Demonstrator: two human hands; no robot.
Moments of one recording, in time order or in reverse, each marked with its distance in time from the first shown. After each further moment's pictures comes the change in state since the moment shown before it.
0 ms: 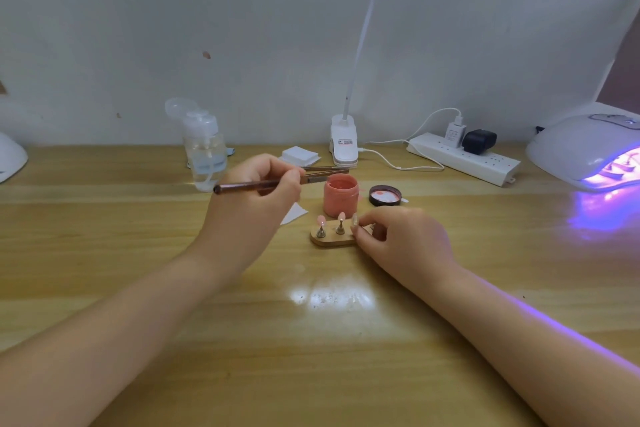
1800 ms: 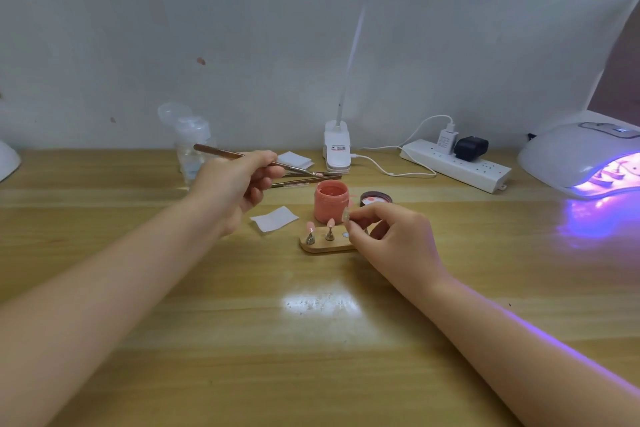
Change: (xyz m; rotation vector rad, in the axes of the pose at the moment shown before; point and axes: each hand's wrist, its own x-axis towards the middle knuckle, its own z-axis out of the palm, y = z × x) left_hand 0.062 -0.021 0.003 -0.443 0.090 -0.556; right_hand -0.001 0.001 -0.001 0.483 0.168 0.005
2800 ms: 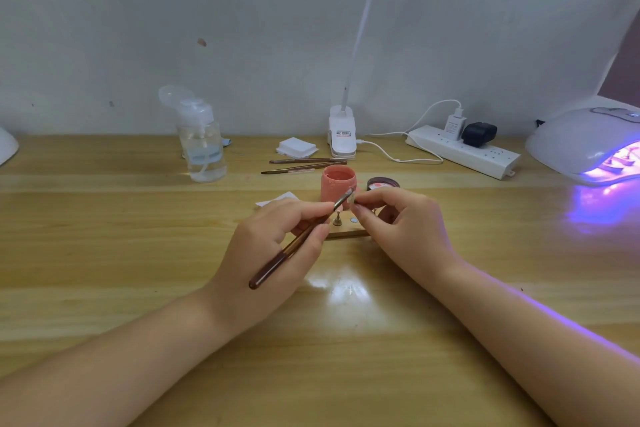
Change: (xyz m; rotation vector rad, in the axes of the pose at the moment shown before) left_hand -0.090 -0.056 -0.011 0.634 -0.273 0.925; right_hand 0.000 0.002 0.000 0.071 -0.059 -0.041
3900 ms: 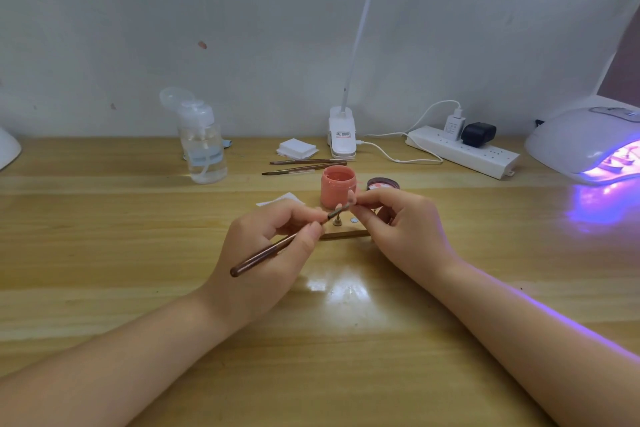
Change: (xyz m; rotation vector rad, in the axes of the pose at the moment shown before) left_hand -0.002 0.001 -0.003 -0.251 0.005 -0.173; right_hand 0.001 0.006 0.003 0.006 0.003 -0.088
